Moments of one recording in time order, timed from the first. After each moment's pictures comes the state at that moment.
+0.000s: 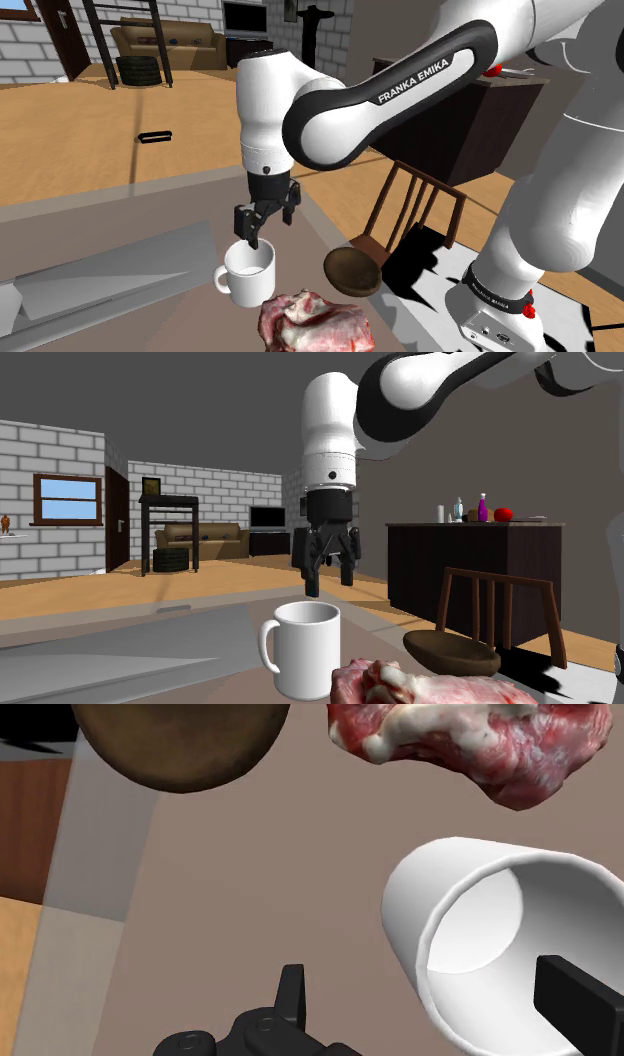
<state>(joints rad) 0.13 0.02 0.57 -2.12 0.01 2.12 0.68</state>
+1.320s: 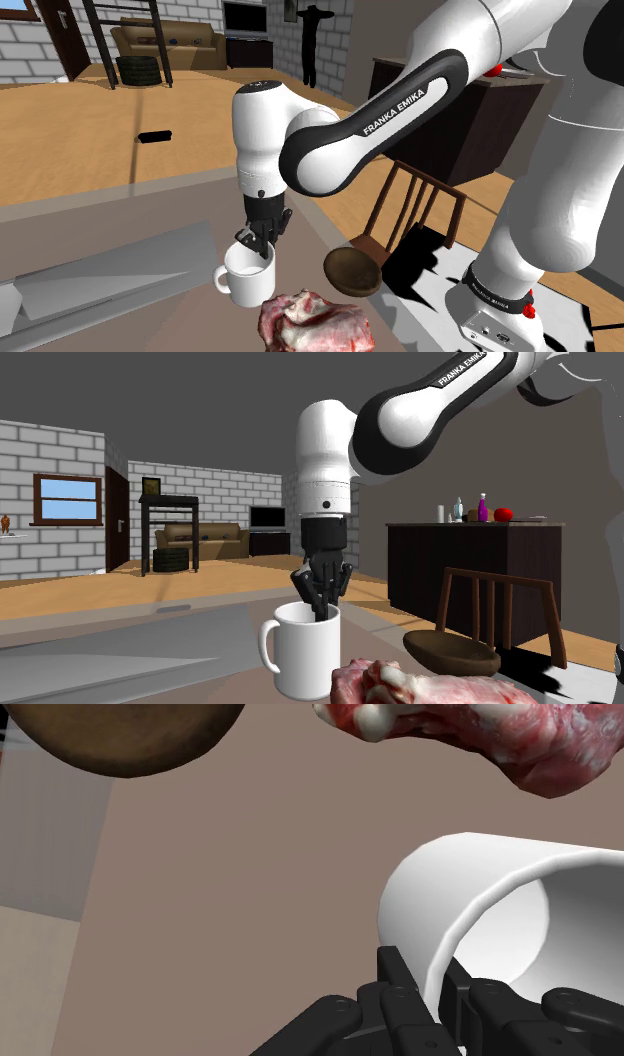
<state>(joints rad) 0.14 0.11 0.57 -2.15 -0.06 2.22 0.74</state>
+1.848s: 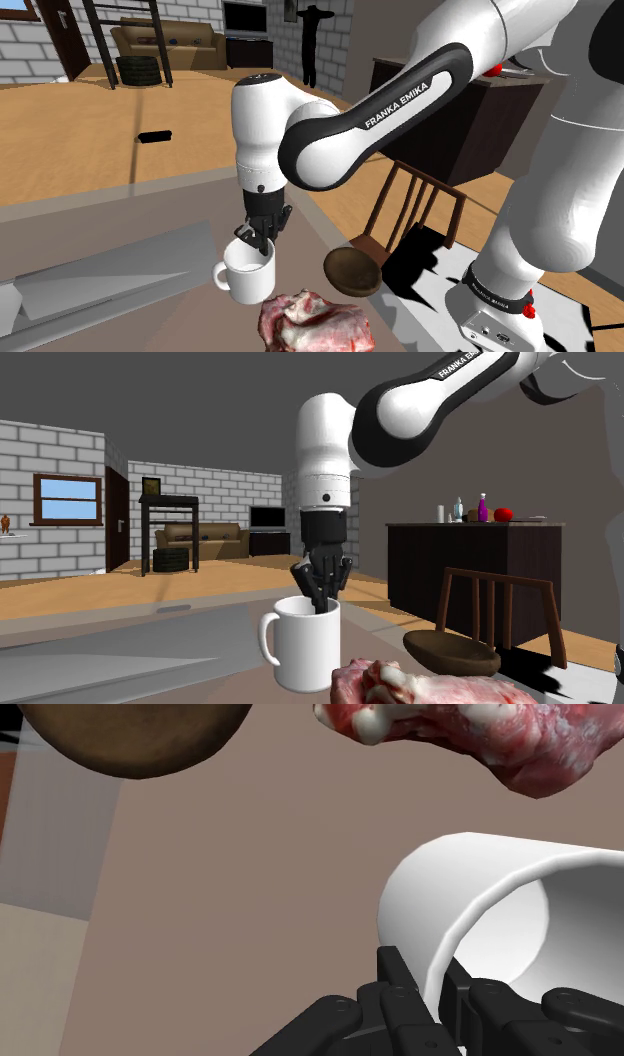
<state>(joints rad) 0.14 0.10 0.57 -2.13 -0.05 2.20 0.73</state>
